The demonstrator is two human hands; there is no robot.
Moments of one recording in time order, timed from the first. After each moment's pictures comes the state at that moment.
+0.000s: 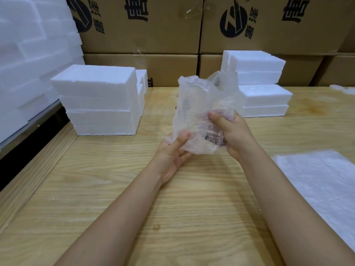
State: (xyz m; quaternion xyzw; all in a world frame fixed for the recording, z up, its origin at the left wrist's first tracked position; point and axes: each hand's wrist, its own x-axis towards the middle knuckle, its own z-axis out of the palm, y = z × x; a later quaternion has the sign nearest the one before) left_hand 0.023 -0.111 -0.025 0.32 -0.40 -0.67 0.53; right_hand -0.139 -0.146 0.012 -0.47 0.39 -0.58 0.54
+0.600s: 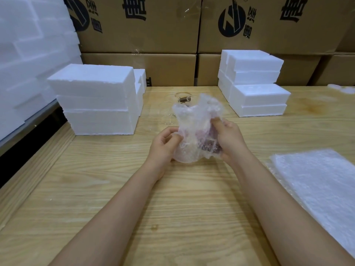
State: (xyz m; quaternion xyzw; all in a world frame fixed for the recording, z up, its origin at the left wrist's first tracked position) left_hand 0.026 -0.123 -0.030 0.45 -0.48 -0.49 0.57; right_hand -0.128 -0.147 -0.002 -0.46 0.50 -0.55 0.49
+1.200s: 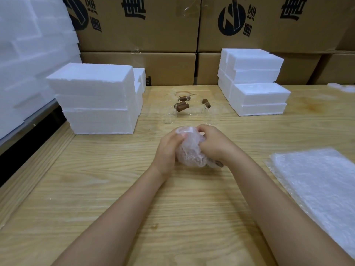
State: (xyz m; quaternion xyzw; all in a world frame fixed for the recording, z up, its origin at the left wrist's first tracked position) left_hand 0.015 -0.110 -0.025 0.36 -0.54 -0.50 0.57; right_hand -0.119 -0.139 0.003 -0.68 0.60 -0.25 0.34
